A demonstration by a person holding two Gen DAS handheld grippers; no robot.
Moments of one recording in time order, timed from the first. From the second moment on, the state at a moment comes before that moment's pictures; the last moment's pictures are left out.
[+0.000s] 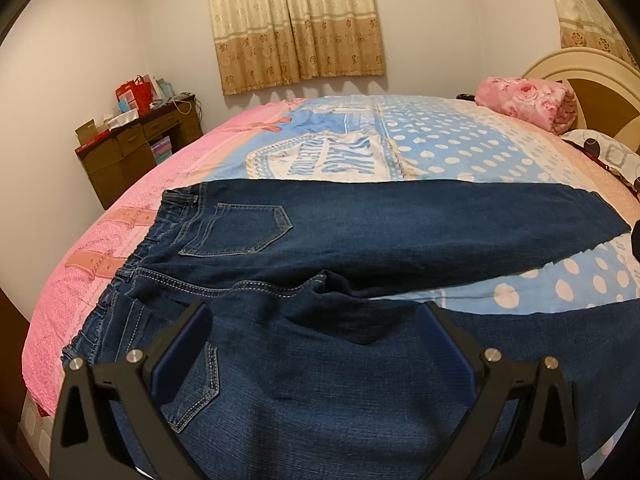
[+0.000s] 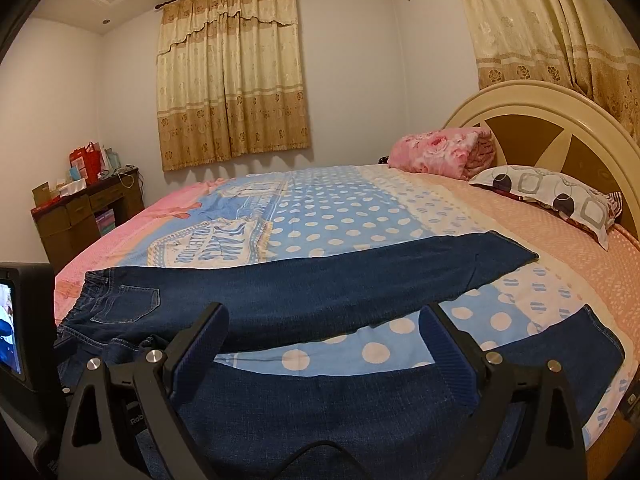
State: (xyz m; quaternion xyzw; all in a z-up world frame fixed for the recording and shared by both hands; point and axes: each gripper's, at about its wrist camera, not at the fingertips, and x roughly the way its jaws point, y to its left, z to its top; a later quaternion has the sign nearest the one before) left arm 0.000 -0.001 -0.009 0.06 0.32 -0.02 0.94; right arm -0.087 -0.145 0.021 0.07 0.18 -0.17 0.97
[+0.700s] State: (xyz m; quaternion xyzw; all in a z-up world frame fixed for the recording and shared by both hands) left arm 0.001 -0.001 -0.010 0.06 0.33 -0.02 0.94; right arm -0.081 -0.146 0.019 0.07 0.21 -0.18 0.96
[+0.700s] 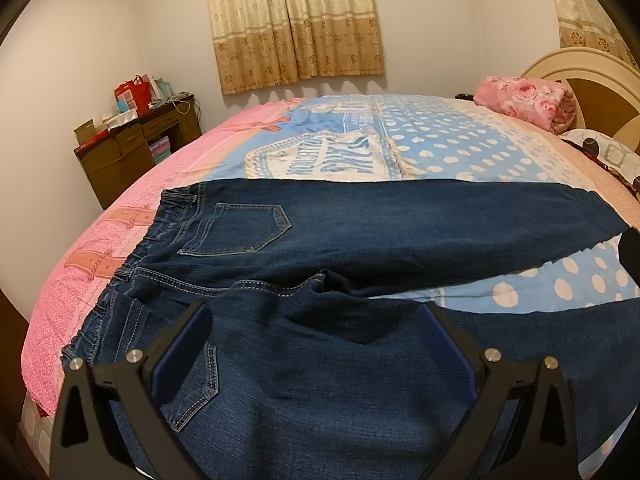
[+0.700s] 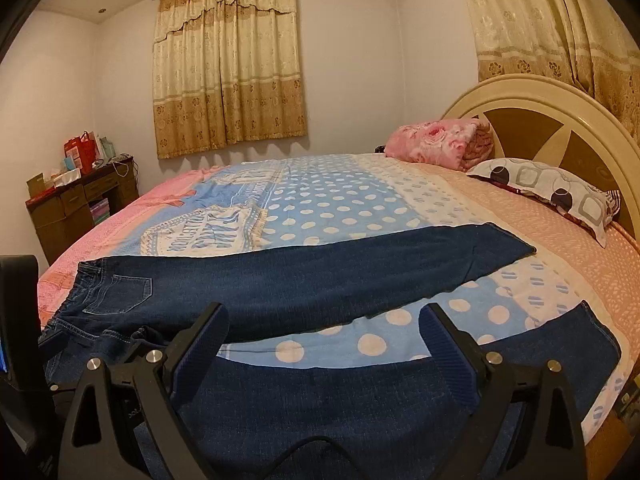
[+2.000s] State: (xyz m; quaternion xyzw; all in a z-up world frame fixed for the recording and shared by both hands) left arm -0.003 -0.008 -0.013 0.07 0.32 -0.03 0.94; right arm -0.072 -0.147 0.004 0.07 0.24 -0.18 0.95
